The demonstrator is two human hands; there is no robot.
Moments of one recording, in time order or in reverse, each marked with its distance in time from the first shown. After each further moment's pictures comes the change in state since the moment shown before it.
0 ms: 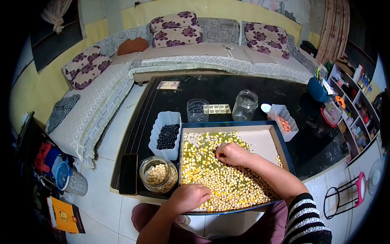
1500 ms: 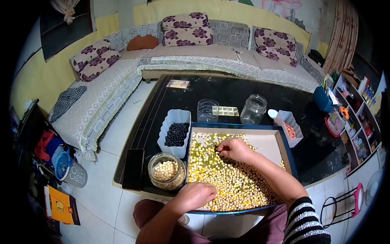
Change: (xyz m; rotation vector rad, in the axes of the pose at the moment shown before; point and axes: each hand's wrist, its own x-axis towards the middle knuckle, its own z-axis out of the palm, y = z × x) left_hand 0.002 0.004 -0.003 0.054 -0.103 -0.093; right_hand 0.017 -0.015 -0.011 0.164 0.170 0.060
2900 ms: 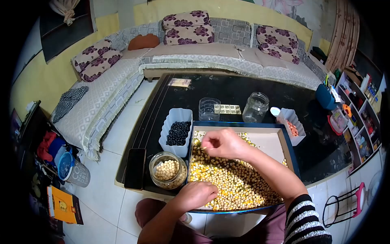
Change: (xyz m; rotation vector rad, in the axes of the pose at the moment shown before) left_hand 0.001 -0.002 0.001 -0.023 0.008 0.015; right_hand 0.023 -0.077 -0.019 0.195 0.005 -0.177
